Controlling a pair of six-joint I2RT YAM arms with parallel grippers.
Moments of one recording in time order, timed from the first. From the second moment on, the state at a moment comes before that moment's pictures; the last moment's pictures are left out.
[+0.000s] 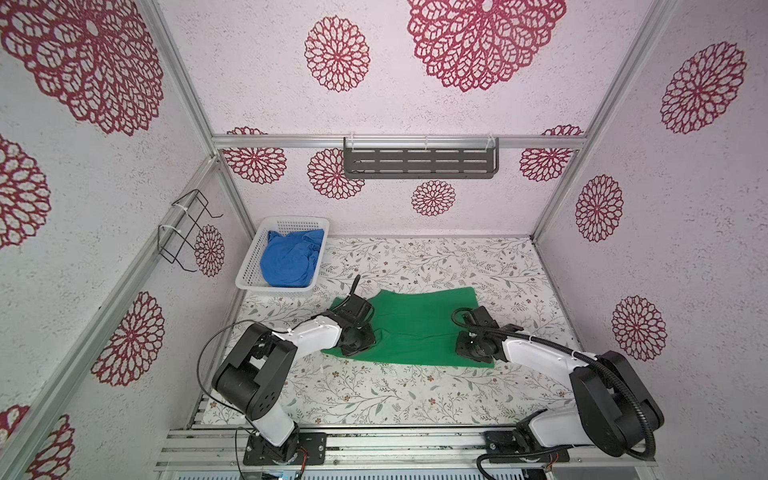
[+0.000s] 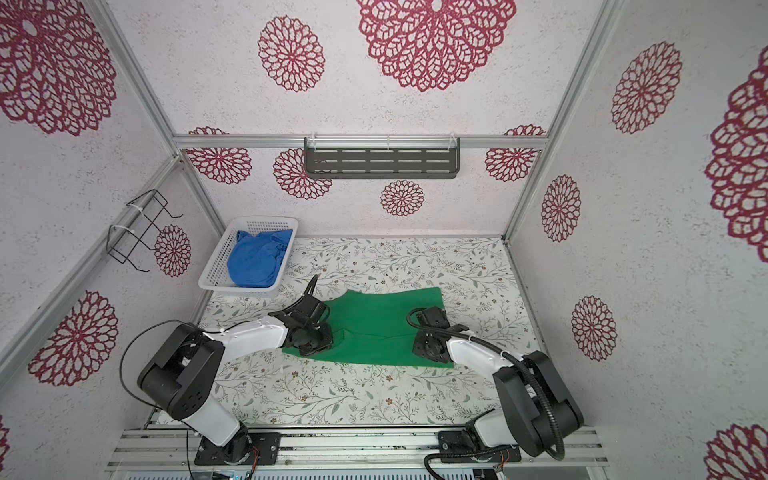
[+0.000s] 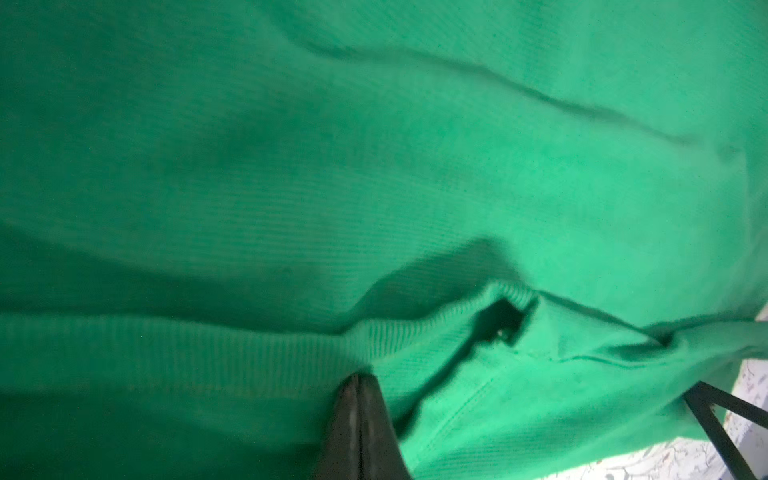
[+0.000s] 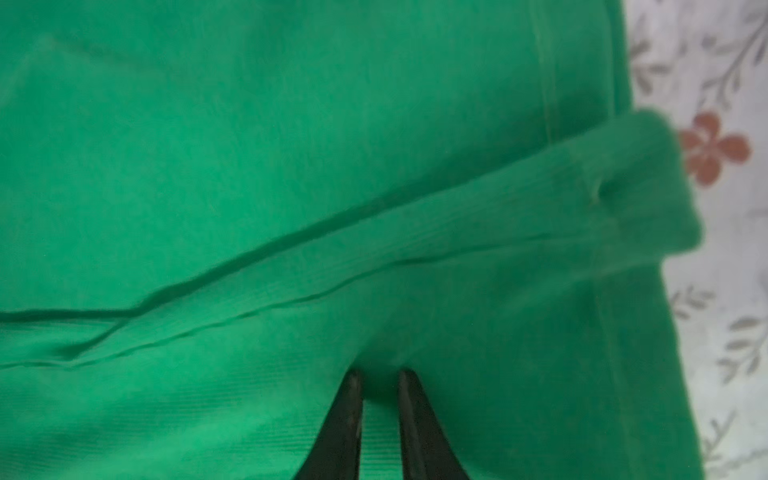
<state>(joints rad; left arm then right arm) -0.56 1.63 0.80 -0.36 0.13 -0.89 0.51 1.38 0.61 -0.41 0.05 0.76</state>
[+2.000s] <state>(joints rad) -0.42 2.03 1.38 -0.65 0.09 -0.19 0.44 1.10 0.78 -0.77 0.01 0.51</state>
